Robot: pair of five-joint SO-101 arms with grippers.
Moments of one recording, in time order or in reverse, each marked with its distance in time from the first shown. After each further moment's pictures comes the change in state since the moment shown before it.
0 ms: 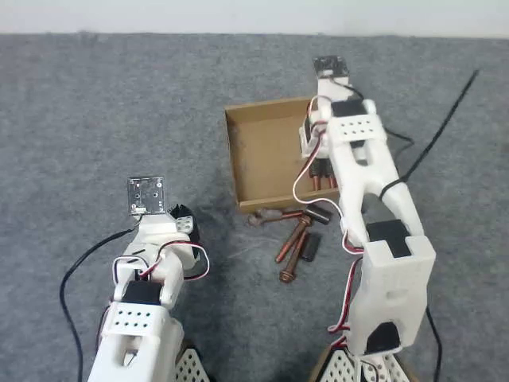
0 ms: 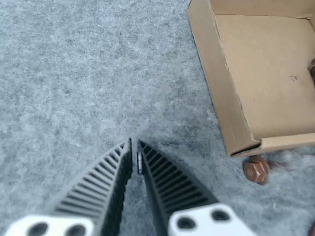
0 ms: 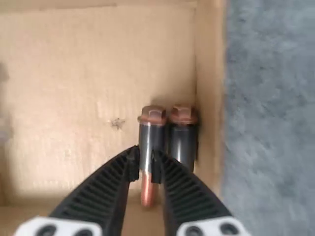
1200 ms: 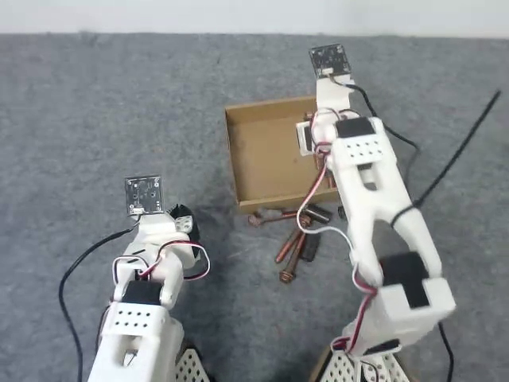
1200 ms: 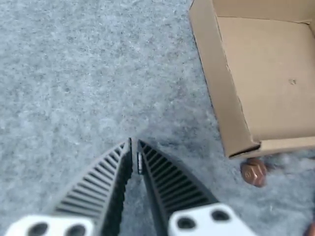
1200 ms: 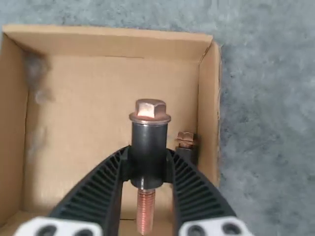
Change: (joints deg) left arm 0.0 0.0 0.0 0.0 1.8; right arm -1.3 -16.5 20.0 -20.0 2.0
